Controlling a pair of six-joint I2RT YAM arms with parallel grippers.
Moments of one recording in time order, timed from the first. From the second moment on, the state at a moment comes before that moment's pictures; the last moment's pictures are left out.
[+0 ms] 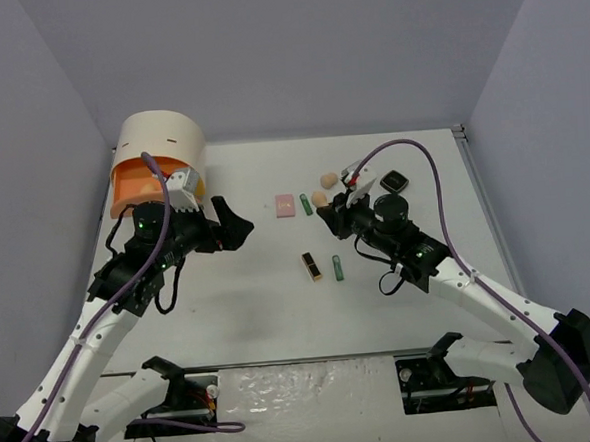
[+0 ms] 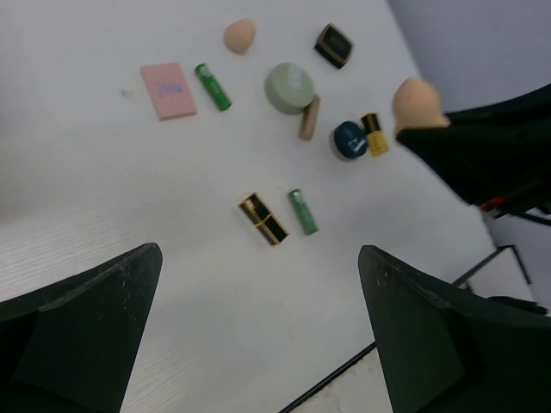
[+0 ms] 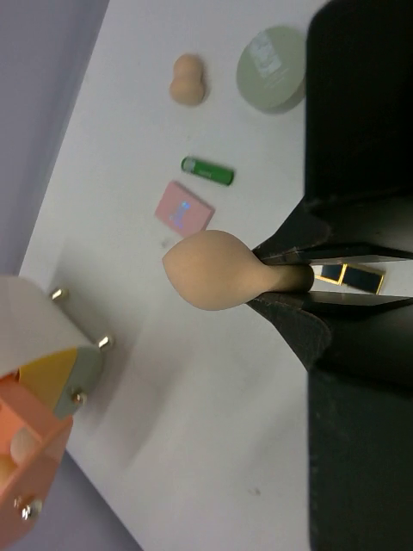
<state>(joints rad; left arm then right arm) -0.46 0.91 1.04 -0.49 0.19 -0.48 0.65 1.10 0.77 0.15 -0.06 0.13</state>
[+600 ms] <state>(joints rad) -0.57 1.05 1.07 -0.27 0.30 -0.75 0.86 1.10 0.76 0.29 -0.16 0.13</state>
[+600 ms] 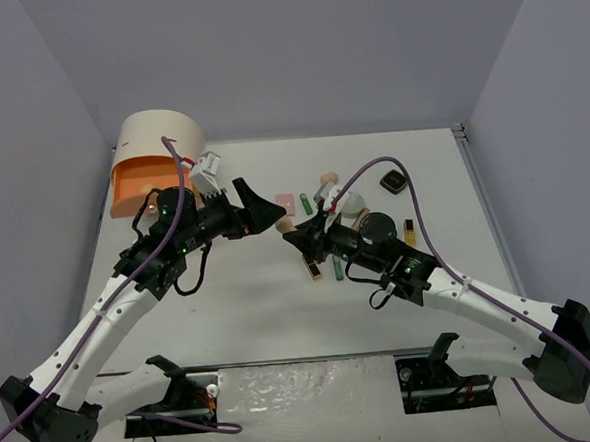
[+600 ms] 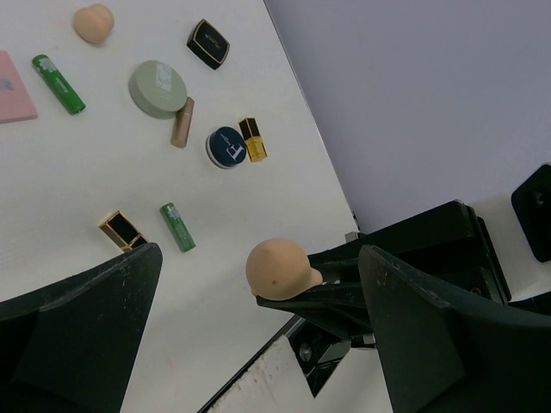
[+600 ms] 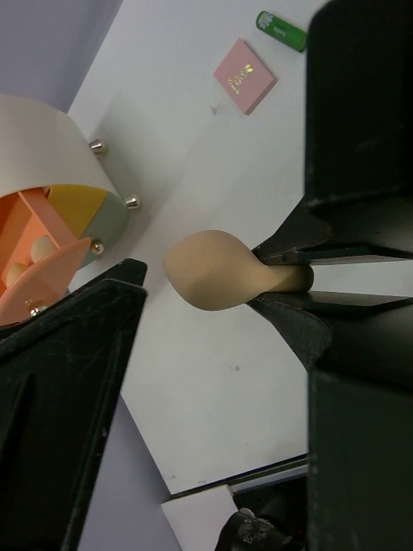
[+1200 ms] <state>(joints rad) -0.65 1.08 1.06 -0.20 0.22 -0.77 0.86 1.11 0.76 0.32 -0.16 0.14</state>
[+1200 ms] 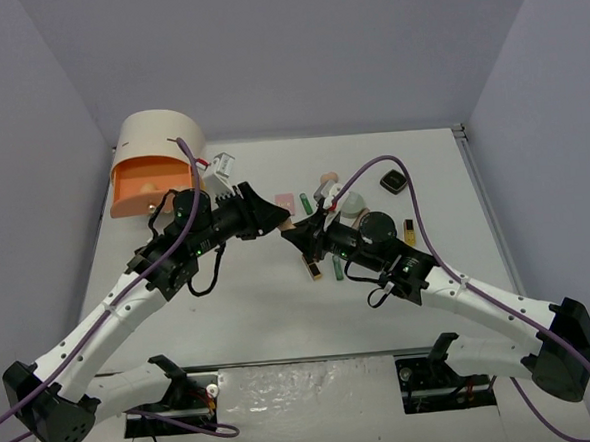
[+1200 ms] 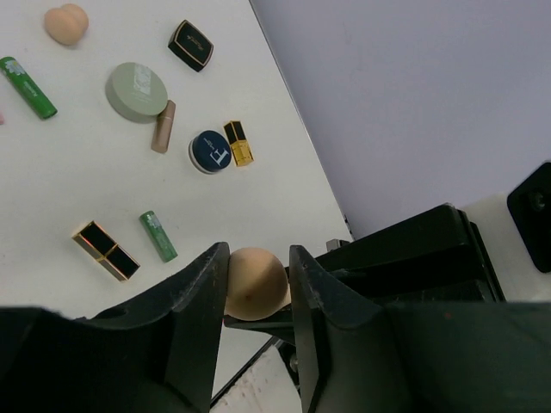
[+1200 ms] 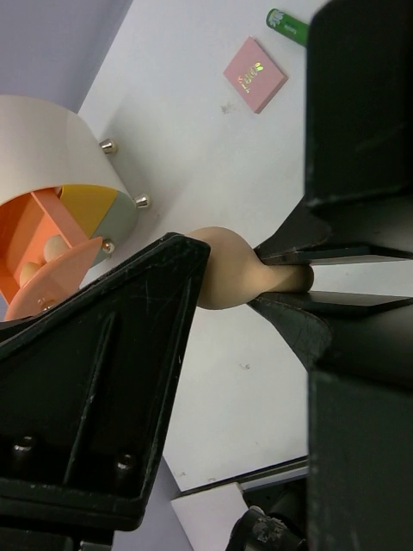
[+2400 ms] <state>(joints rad) -0.36 1.15 1.40 -0.49 -0.17 -0.40 0.86 0.95 0.70 0.18 -0.01 0.09</state>
